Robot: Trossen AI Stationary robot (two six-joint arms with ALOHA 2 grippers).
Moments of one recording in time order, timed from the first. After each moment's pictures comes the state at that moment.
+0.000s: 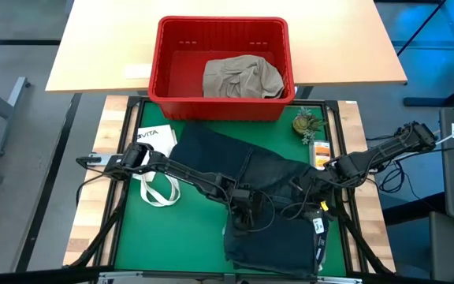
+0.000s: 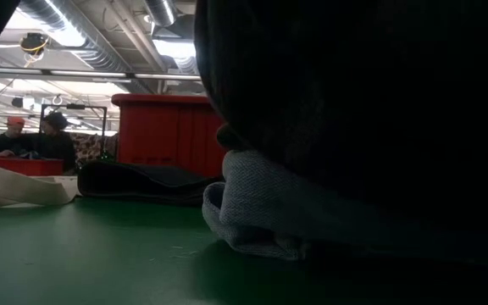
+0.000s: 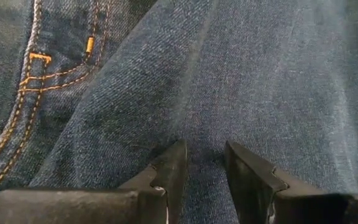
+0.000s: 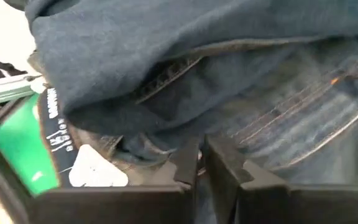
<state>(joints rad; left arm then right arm) -0.26 2.17 1.77 -0.53 0.10 -0.31 0.15 1.02 0.76 -0.76 -0.32 -0.27</state>
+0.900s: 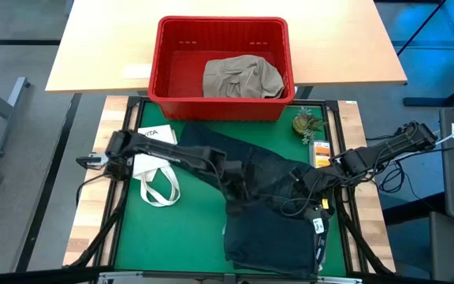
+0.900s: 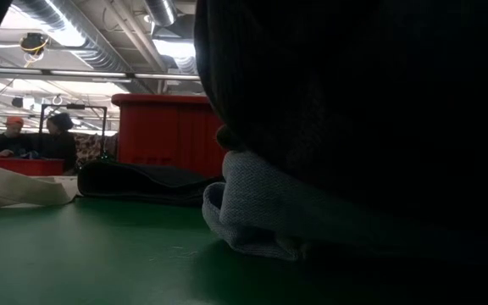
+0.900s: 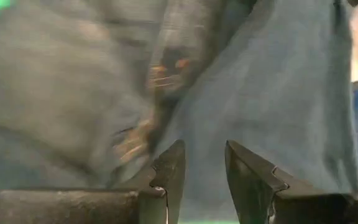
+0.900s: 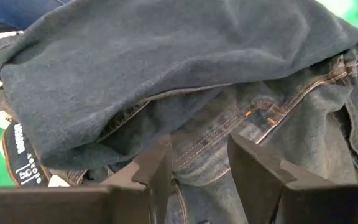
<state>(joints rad) -0.15 1.98 1.79 -0.74 0.13 -0.29 0.15 1.03 0.91 -0.81 -0.17 -0.27</state>
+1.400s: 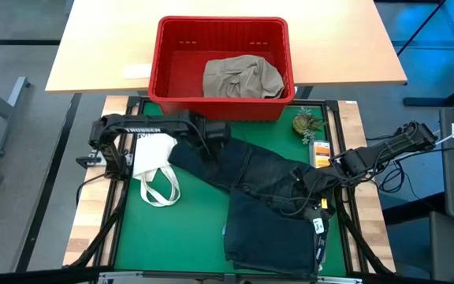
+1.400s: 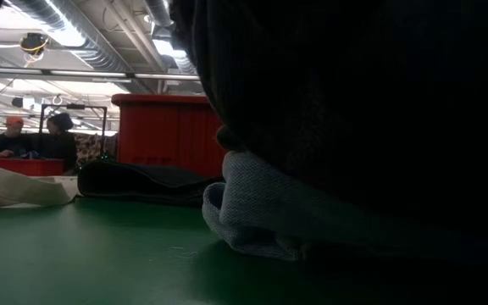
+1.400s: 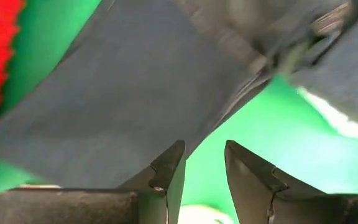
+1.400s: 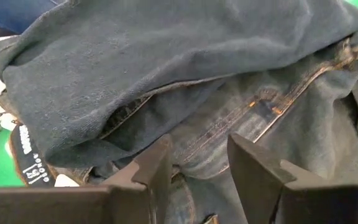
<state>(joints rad) 0.06 1.78 1.79 -1.31 -0.02 -0.30 0.15 1.03 0.91 -0.83 -0.17 -0.22</state>
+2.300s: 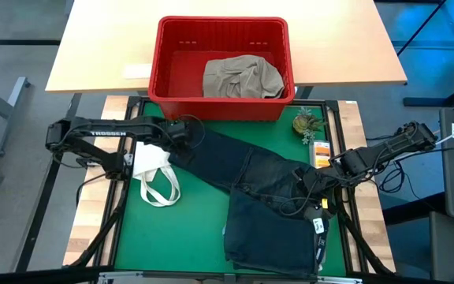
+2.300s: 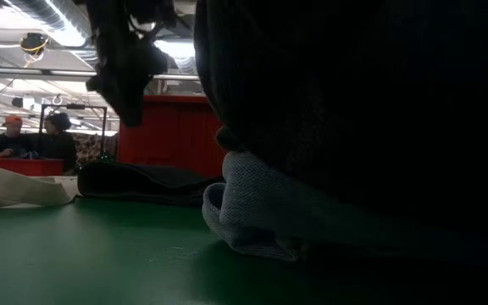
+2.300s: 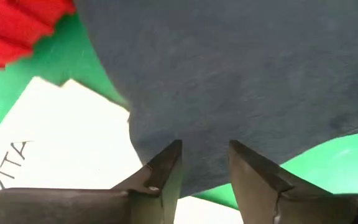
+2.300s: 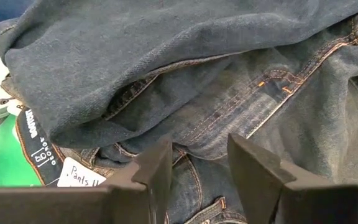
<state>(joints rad) 0.19 1.32 1.01 -0.98 -0.21 -0.63 0.15 1.03 0.91 -0.88 -0.18 -0.21</state>
